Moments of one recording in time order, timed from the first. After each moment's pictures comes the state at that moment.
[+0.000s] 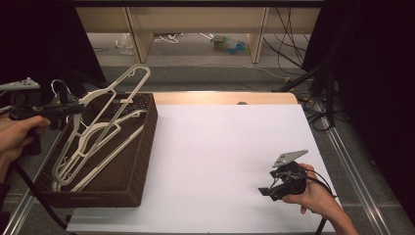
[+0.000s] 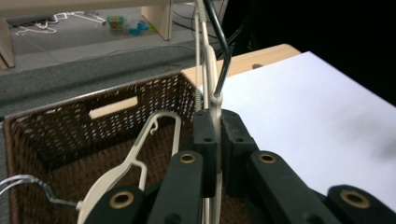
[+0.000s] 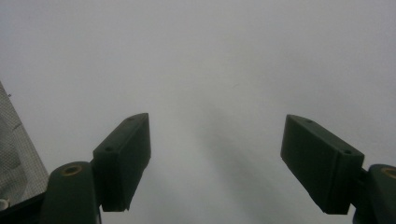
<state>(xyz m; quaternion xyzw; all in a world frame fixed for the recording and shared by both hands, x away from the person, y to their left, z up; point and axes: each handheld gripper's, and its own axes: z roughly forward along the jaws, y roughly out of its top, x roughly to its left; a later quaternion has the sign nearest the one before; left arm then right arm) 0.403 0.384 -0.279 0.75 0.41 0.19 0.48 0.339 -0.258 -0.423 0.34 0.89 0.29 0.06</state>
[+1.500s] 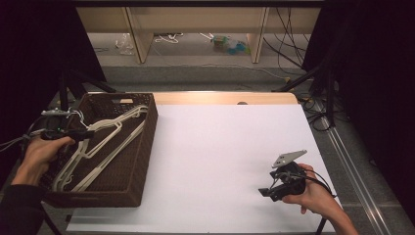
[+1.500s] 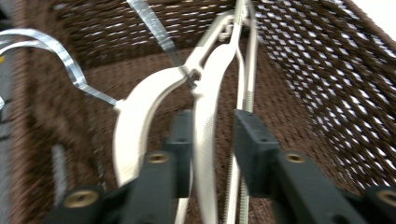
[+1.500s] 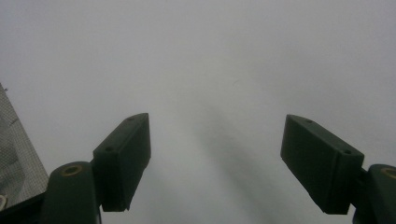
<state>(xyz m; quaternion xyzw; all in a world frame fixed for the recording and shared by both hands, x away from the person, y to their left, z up) 0.427 0.400 -0.383 0.75 0.54 0.19 0.35 0.340 -0.258 -0.427 0.34 0.89 0.29 0.06</state>
